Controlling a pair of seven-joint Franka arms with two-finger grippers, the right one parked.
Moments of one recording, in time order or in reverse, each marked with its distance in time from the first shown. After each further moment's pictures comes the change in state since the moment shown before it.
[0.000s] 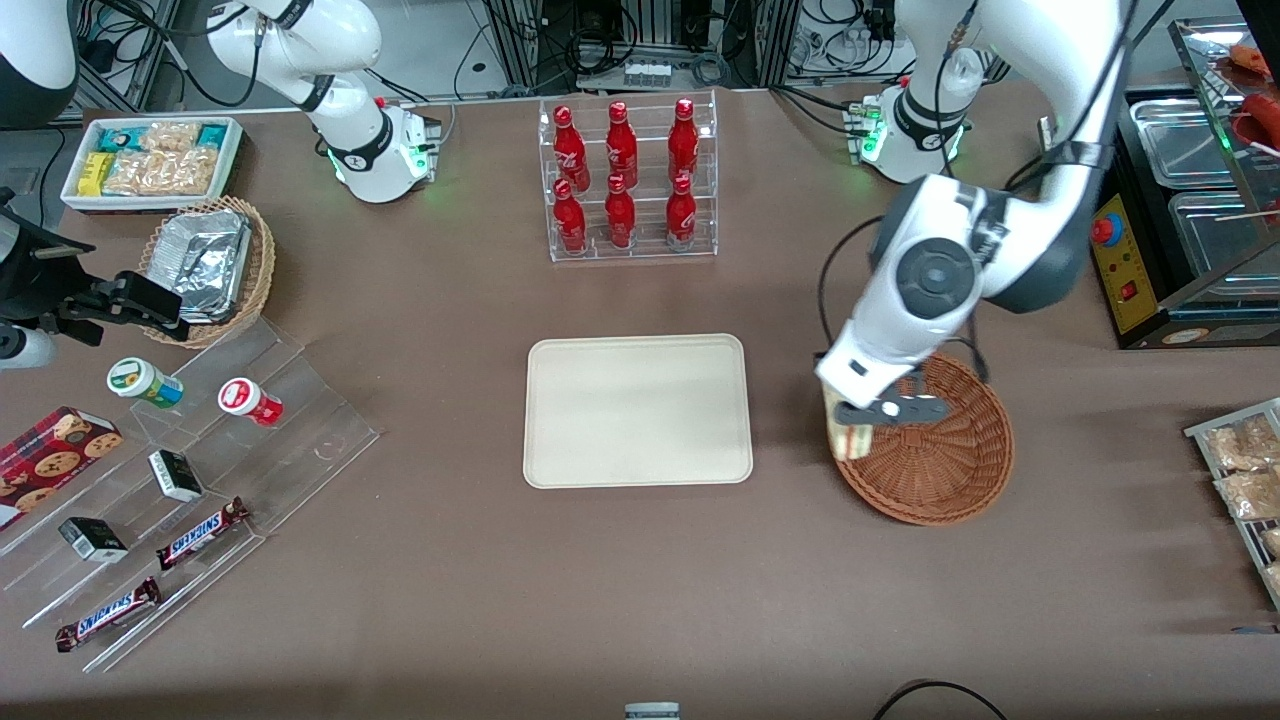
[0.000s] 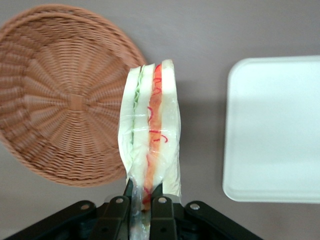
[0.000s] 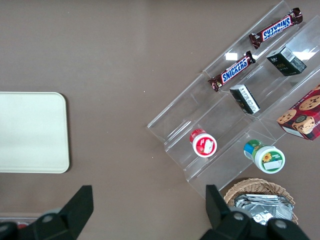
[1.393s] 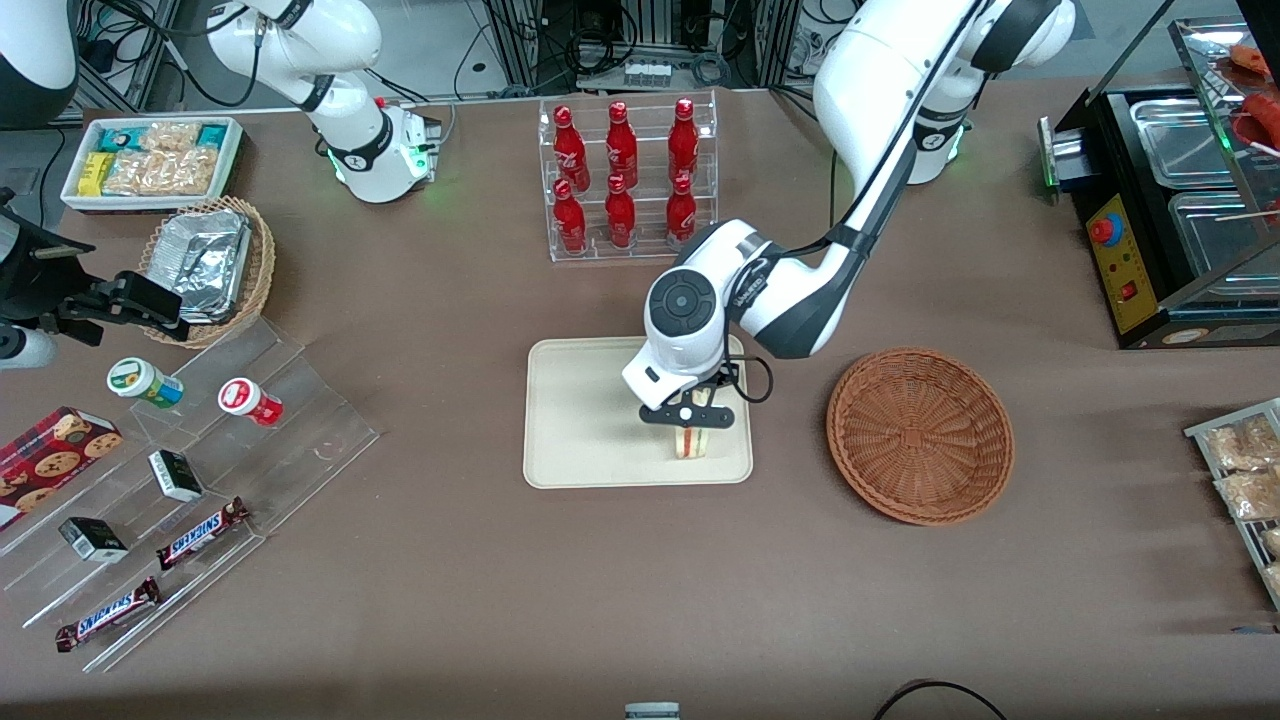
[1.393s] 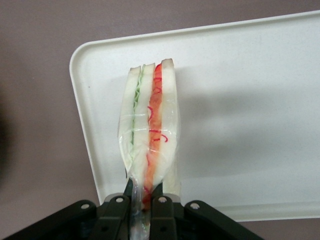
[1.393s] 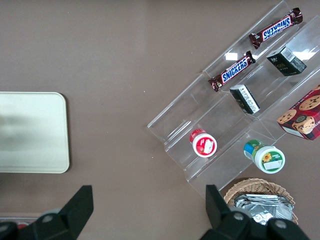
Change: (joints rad) arm -0.270 0.399 -0.006 0.361 -0.002 0.046 -0.201
